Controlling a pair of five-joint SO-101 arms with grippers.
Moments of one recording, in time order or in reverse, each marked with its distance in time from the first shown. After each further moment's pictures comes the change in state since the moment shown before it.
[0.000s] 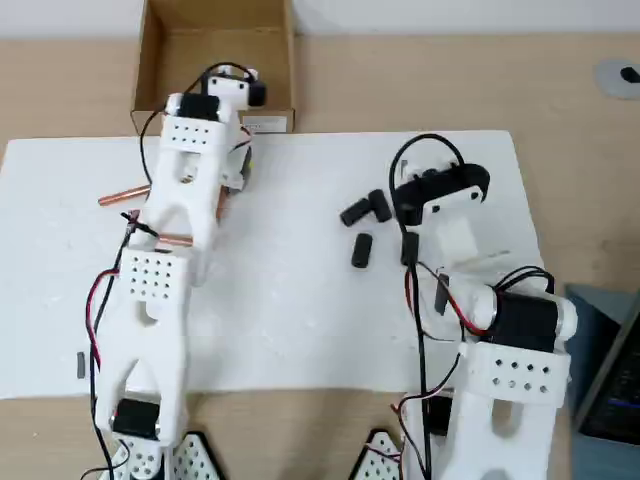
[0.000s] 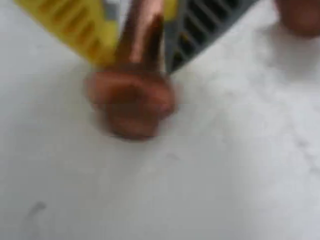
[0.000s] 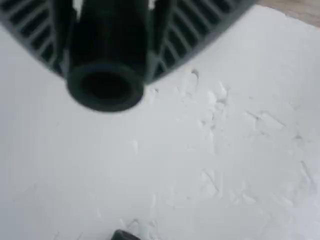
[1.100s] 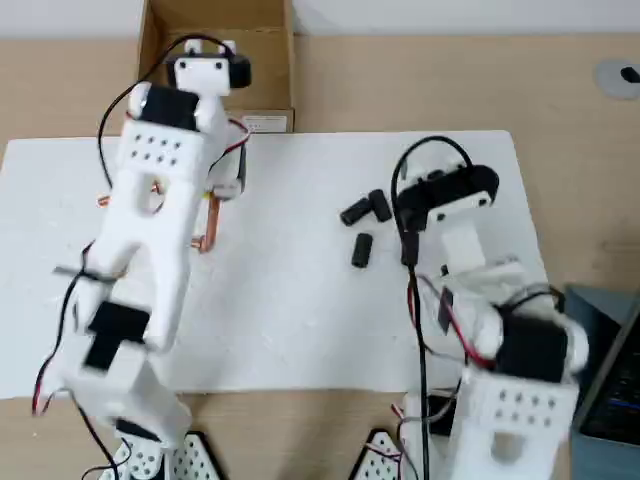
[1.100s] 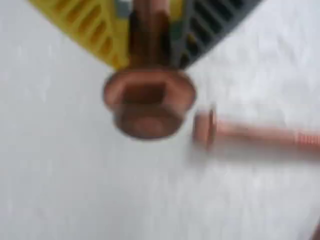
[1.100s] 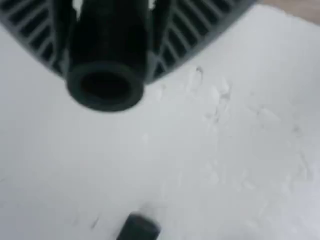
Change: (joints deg) left arm 4.3 -54.2 41.8 5.8 14.5; right arm 0.0 -6.1 -3.4 3.0 0.0
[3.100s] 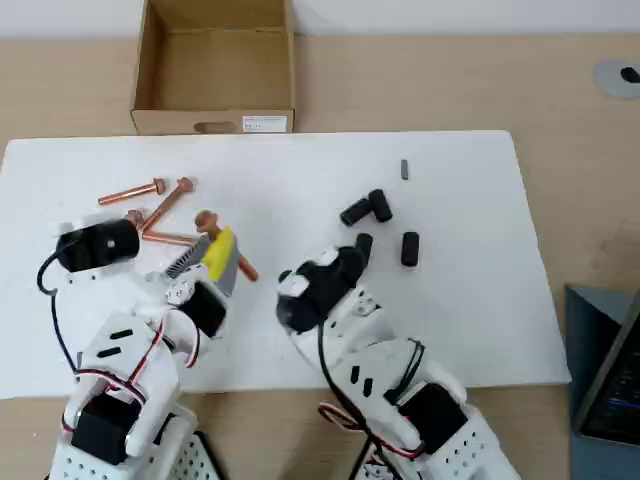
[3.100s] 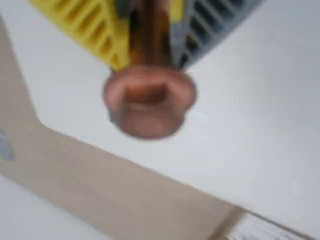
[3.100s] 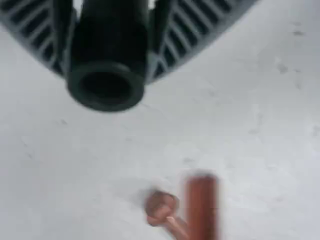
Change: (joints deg) left arm 9.1 -111.6 98.3 -51.8 30.8; right arm -49.0 -41.5 52.0 -41.6 -23.1
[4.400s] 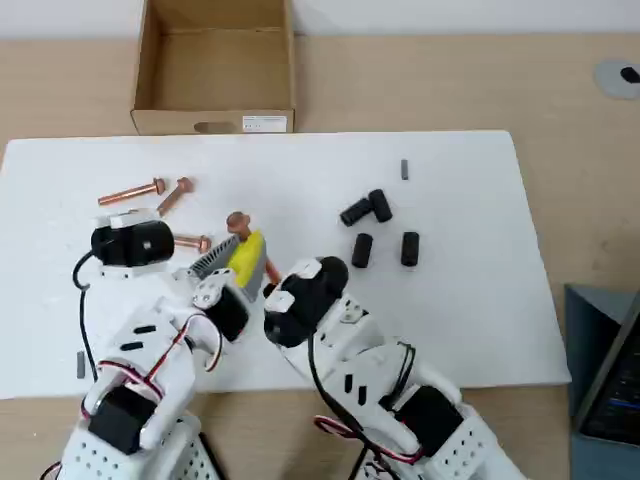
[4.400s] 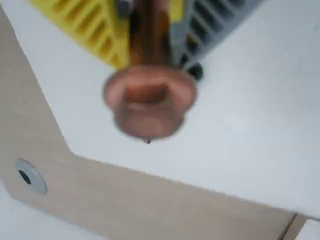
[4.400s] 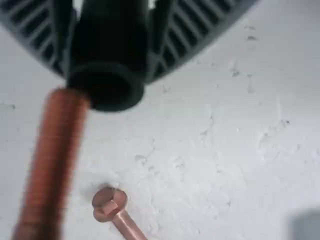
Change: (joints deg) left arm 6.0 -0.1 6.9 -10.0 -4.8; right arm -4.5 0.0 0.4 -0.3 0.0
